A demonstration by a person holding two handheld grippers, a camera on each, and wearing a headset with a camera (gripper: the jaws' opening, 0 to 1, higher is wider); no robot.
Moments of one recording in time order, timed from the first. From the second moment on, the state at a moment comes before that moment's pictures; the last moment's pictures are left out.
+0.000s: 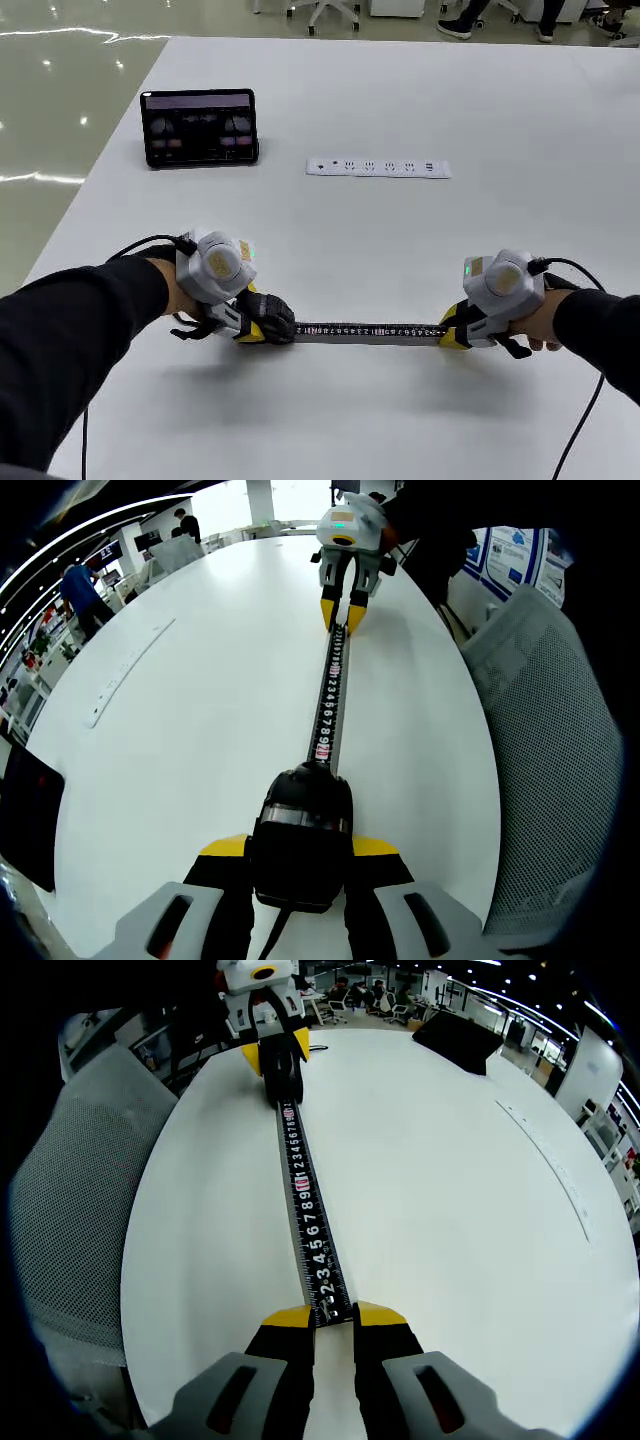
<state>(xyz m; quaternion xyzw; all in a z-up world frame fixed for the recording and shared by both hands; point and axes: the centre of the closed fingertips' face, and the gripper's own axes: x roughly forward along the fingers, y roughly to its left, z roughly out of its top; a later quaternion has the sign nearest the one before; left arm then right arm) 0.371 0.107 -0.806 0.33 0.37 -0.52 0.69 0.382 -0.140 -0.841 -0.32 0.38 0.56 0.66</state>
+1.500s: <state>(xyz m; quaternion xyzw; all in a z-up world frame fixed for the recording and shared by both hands) 0.370 0.106 -0.806 0.32 0.37 -0.52 0.70 0.384 -0.157 -0.840 -0.32 0.39 0.55 0.66</state>
